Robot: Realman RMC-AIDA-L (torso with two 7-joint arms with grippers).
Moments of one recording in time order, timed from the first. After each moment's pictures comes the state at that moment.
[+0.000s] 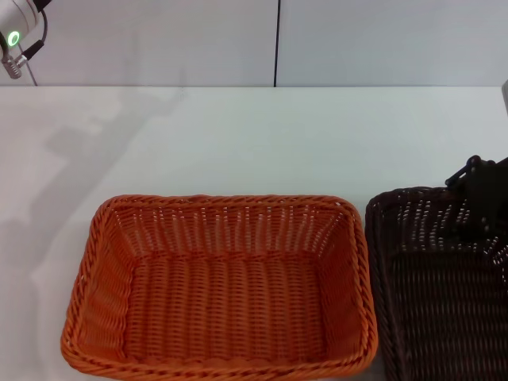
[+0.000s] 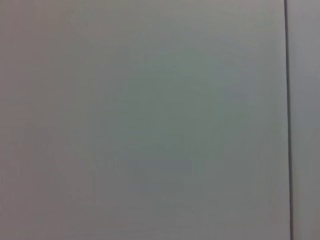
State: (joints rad) left arm -0.62 -2.05 1.01 0.79 1.08 0.74 -1.14; right arm 0.79 1.94 -0.97 -0.85 0.57 1.52 -1.78
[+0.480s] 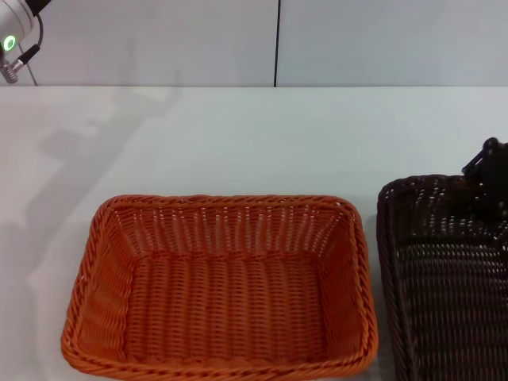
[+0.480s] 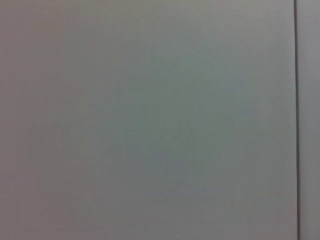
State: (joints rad) left arm -0.61 -2.06 0.99 0.78 1.07 0.75 -1.13; right arm 0.77 1.93 -0.92 -1.00 0.57 1.63 -1.76
